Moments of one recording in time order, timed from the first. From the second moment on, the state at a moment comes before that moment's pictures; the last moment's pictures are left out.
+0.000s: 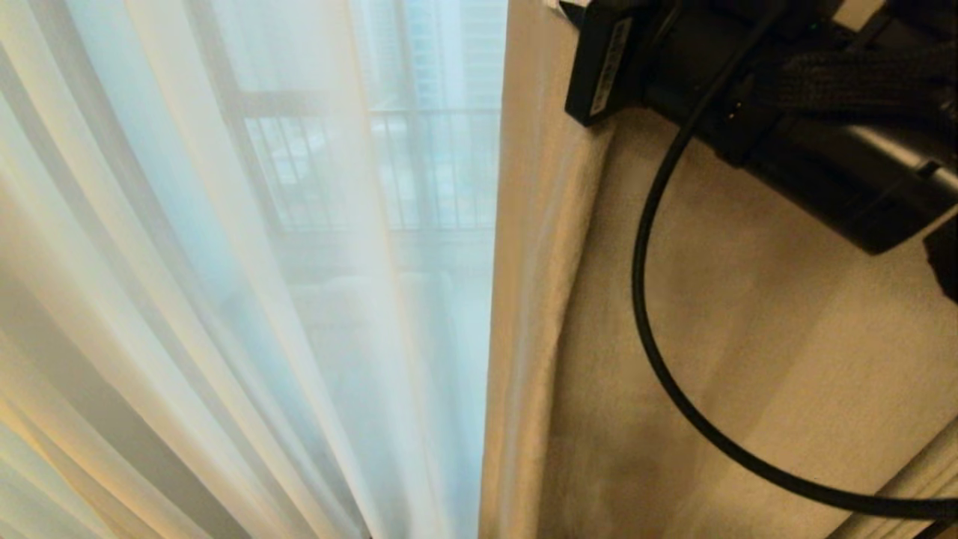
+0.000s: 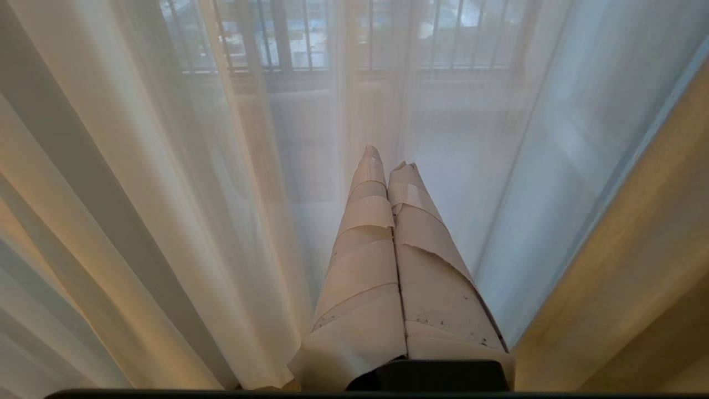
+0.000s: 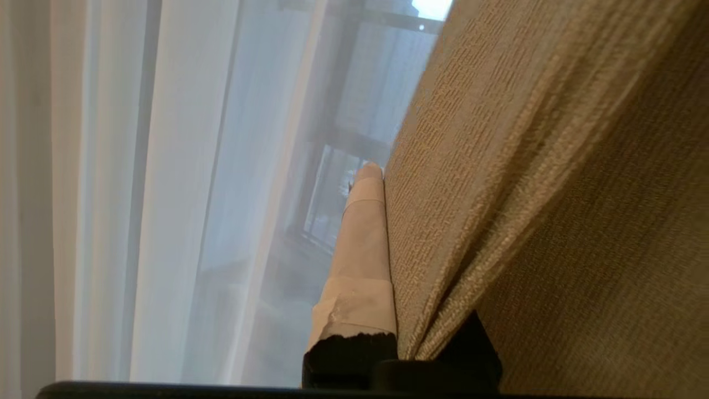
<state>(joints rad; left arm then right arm) 0.00 0.00 0.00 -0.01 -0.01 -0.01 0.88 1.67 -1.29 -0.77 -0.14 -0.38</state>
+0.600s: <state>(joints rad) 0.00 0.00 0.00 -0.01 -0.01 -0.01 0.81 1.51 -1.13 -0.79 -0.17 -0.35</state>
